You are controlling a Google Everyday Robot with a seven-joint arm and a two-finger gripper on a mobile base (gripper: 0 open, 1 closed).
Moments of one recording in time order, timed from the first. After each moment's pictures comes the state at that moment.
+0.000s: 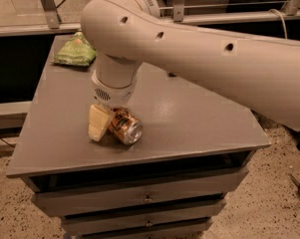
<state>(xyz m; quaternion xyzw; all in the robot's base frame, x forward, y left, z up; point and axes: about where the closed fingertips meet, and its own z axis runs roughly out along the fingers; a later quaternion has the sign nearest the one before) 0.509 0.085 0.828 -0.51 0.85 0.07 0.11</state>
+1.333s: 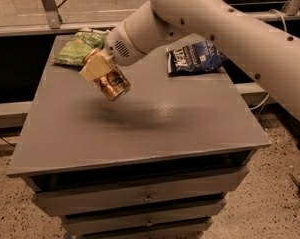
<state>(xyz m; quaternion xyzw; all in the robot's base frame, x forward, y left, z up) 0.580 0.120 0.927 -0.49 0.75 0.30 0.32</state>
